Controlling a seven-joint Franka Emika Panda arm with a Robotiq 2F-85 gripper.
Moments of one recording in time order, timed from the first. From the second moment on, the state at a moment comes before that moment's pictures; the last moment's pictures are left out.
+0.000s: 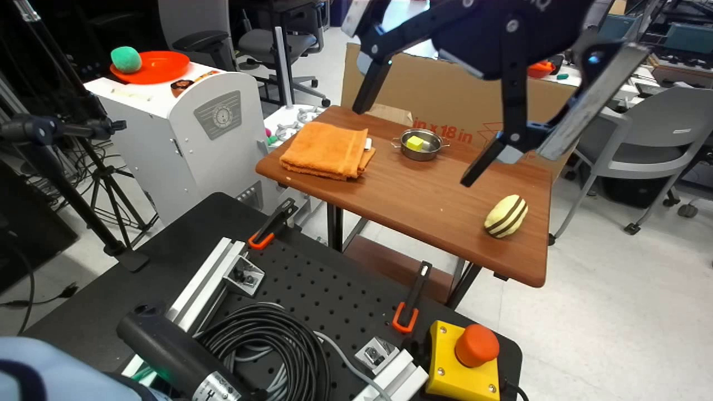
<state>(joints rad) -0.09 -0.61 -0.32 -2.65 -0.01 1.78 -0.35</state>
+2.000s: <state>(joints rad) 0.16 0.61 0.15 -2.19 -0.04 2.84 -0.19</state>
